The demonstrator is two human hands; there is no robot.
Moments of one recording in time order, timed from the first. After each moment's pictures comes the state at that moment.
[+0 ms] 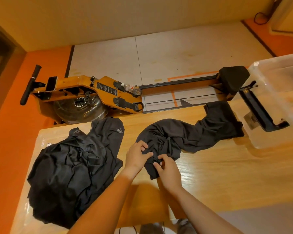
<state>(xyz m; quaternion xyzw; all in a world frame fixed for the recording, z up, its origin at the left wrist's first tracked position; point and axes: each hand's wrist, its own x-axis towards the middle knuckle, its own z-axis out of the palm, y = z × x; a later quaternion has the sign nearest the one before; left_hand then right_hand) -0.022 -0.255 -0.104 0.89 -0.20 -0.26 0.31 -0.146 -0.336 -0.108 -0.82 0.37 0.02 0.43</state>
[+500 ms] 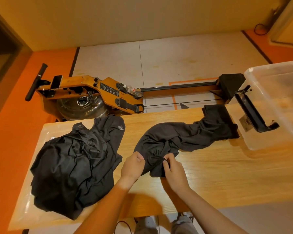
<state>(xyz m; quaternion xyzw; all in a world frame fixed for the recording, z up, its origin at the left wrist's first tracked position) -0.062 -0.225 -0.089 0.89 -0.10 -0.31 0.31 -0.181 -0.350 -0.102 -0.85 0.29 -0.04 0.45</state>
